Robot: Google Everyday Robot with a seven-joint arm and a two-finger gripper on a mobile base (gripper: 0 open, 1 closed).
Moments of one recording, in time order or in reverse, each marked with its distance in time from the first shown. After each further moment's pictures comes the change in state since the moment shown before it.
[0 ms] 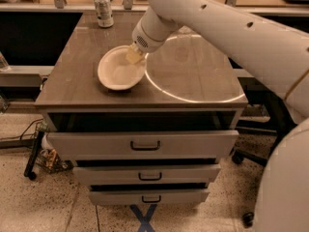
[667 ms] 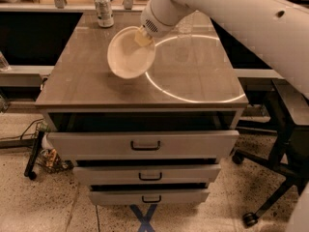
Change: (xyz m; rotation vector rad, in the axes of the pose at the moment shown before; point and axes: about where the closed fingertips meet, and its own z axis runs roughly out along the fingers) arm -0.013 -0.023 -0.059 0.119 -0.057 -0.040
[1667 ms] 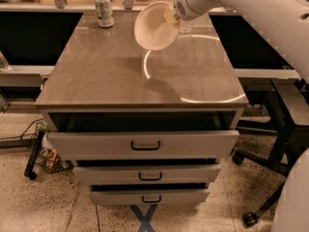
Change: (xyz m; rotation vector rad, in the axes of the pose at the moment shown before) arm 0.016 -0.117 -0.020 0.199 -0.140 0.198
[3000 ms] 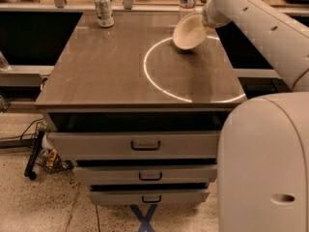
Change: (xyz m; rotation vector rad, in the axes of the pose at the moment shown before) arm 0.097 -0.142 0.054 0.292 0.166 0.338
